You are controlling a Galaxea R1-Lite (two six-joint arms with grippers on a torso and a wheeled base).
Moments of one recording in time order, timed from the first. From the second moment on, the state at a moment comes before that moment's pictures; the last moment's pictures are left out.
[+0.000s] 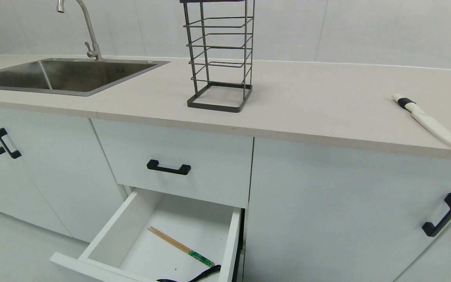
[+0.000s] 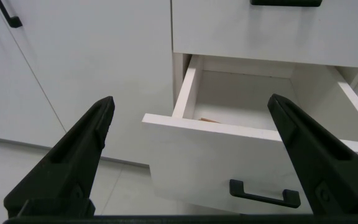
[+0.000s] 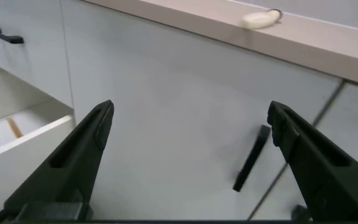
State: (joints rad) left arm 0.00 0.00 0.00 0.00 -0.04 0.02; right arm 0.09 0.31 -0.08 -0.36 0.19 -0.17
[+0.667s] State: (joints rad) left arm 0.00 0.00 0.00 0.00 -0.04 0.02; right arm 0.00 0.02 0.00 -0.19 0.14 -0.10
